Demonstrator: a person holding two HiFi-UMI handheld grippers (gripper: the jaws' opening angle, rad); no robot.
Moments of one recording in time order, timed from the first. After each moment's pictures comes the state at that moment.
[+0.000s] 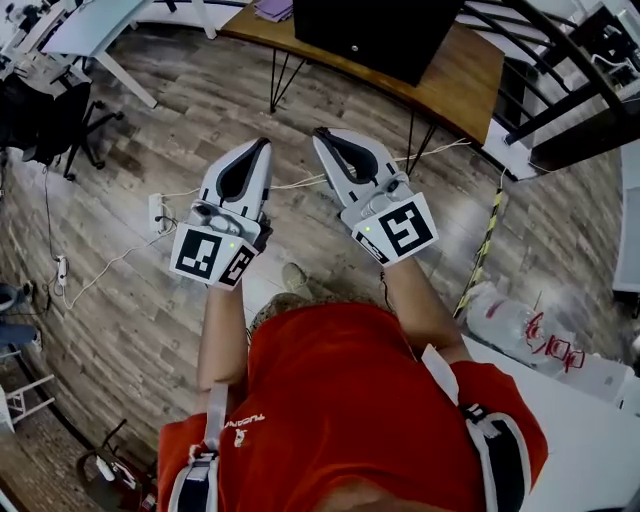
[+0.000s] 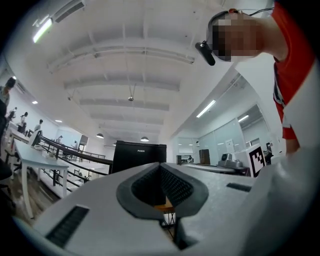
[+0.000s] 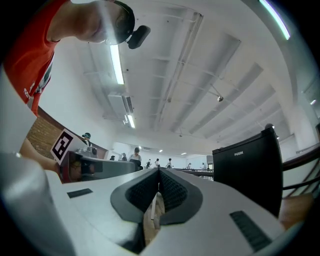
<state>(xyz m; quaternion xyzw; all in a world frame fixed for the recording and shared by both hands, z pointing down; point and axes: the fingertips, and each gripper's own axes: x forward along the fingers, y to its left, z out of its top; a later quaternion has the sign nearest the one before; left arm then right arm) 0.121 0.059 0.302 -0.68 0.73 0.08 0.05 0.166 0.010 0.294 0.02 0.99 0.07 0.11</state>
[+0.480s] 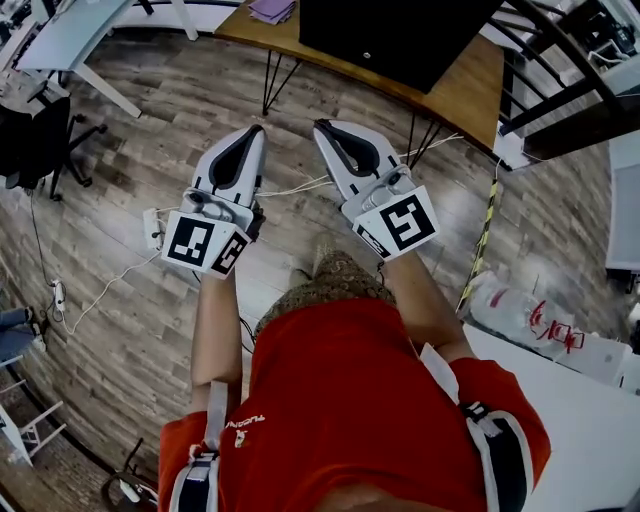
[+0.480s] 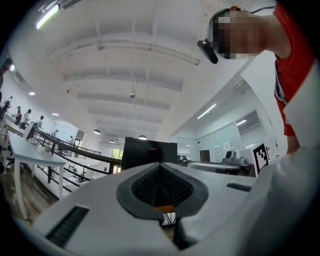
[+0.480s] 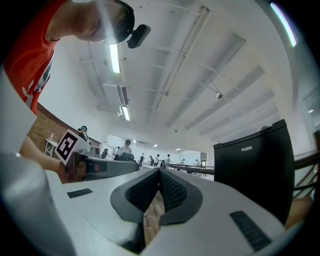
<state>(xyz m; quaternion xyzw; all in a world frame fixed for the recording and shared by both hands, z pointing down) 0.003 0.041 0.311 -0.70 0.71 0.09 0.04 0.064 -0.003 0.298 -0.01 0.99 0.08 0.09</state>
